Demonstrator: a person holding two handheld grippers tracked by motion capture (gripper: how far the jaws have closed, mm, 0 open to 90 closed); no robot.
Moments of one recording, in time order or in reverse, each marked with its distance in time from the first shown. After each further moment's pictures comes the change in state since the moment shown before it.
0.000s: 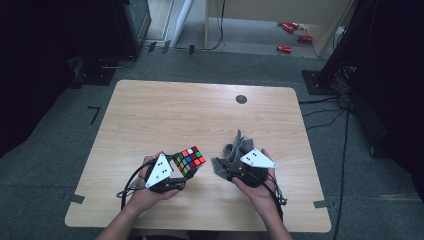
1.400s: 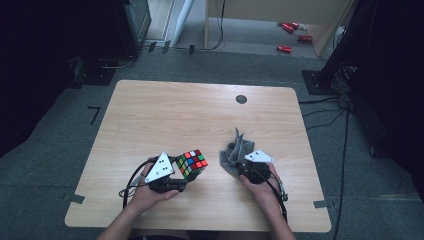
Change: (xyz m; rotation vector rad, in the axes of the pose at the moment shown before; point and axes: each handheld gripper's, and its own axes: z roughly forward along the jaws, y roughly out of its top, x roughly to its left) left arm 0.001 0.001 0.004 0.047 -0.101 -0.058; right arm -0.036 -0.051 0.036 0.235 -0.110 0.072
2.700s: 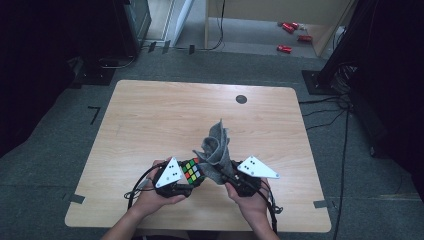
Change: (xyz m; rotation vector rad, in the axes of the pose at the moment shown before) left arm -0.019 0.000 0.015 0.086 -0.003 0.049; right arm 0.073 0.049 -0.085 -0.395 0.322 0.026
